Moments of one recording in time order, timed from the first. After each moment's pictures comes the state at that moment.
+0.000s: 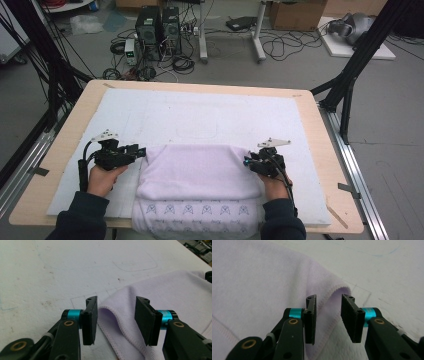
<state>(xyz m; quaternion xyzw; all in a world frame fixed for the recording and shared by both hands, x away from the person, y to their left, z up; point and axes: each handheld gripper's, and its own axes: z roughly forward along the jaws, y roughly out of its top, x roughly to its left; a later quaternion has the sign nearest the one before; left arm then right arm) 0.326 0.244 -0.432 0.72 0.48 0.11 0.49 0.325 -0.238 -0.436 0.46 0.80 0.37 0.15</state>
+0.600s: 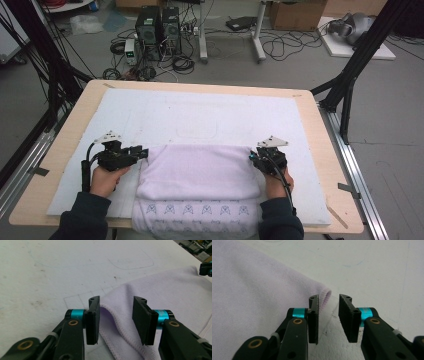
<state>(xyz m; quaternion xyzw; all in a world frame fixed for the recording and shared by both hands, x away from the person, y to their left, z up) 0.328 0.237 -0.440 0.72 0.47 0.10 0.49 0.327 -0.238 -0.433 0.45 0.79 0.32 0.26</state>
